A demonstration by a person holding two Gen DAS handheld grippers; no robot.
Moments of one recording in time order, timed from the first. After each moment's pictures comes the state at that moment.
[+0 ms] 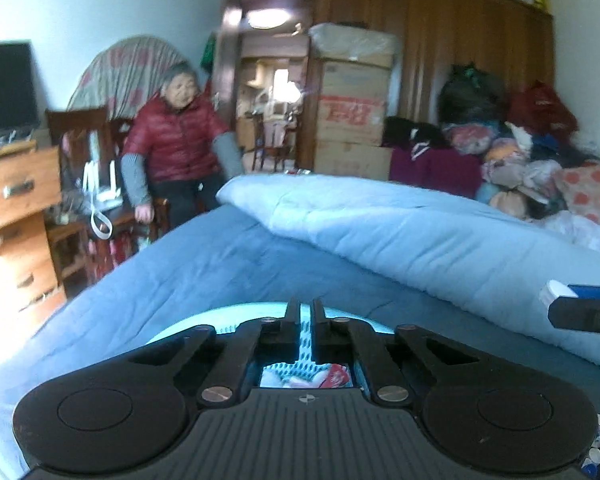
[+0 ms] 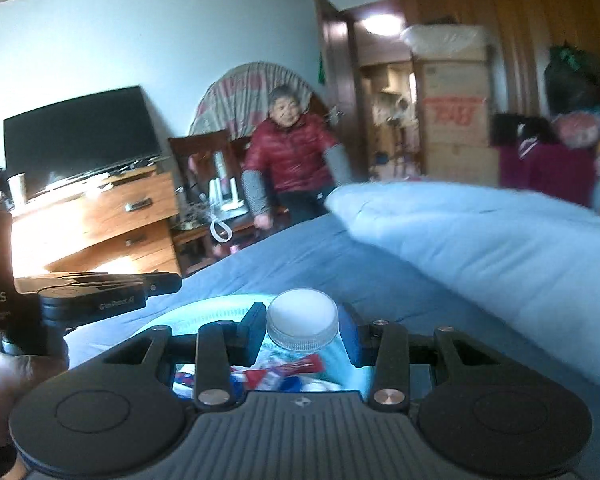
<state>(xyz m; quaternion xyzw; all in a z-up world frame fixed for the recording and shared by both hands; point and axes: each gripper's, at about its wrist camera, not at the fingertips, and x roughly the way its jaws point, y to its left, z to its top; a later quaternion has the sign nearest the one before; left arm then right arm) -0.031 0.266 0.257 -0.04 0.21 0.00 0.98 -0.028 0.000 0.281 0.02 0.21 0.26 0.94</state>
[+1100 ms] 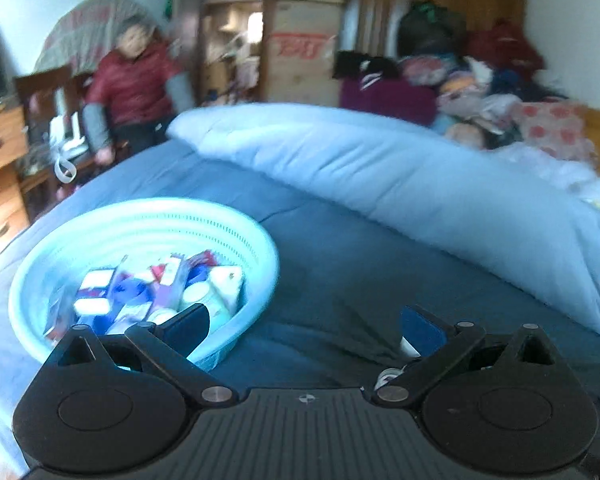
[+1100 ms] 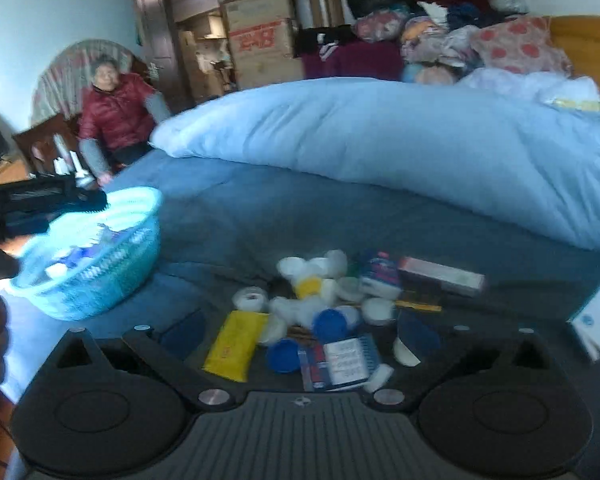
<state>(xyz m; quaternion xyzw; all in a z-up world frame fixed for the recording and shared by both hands) -0.111 0.059 0.229 -0.03 0.30 -0.02 0.95 -0.219 -0.181 0.192 0.10 0.31 0.02 0.95</state>
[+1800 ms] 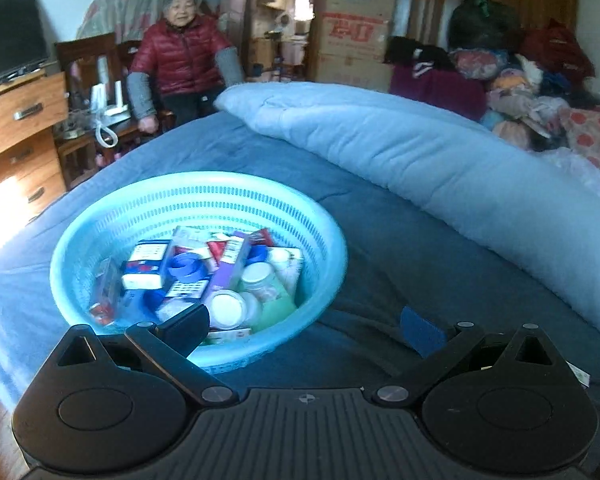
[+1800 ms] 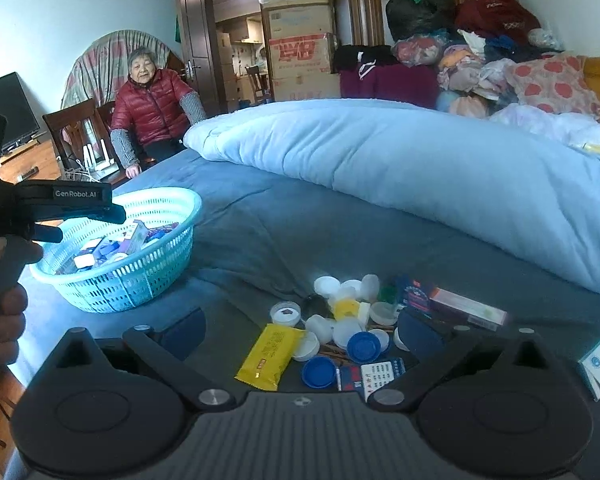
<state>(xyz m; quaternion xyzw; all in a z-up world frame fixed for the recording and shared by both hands) -0.108 0.107 0.233 -0.05 0.33 0.03 0.94 -0.231 -0.164 0.216 0.05 0.29 0.04 0.95</state>
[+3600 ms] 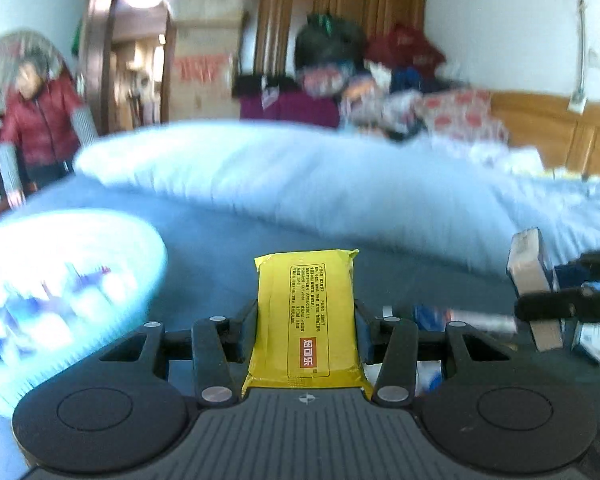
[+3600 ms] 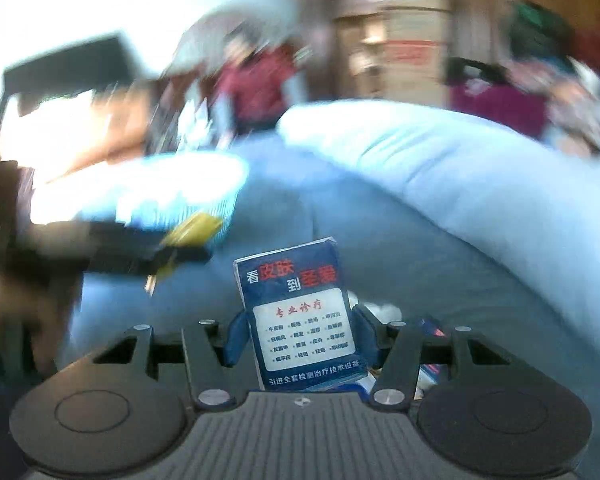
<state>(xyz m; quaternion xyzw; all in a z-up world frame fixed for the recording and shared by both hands) -0.122 0.034 0.173 0.01 0.22 -0.17 0.96 -0.147 -0.246 0.187 0.04 0.27 0.20 0.94</state>
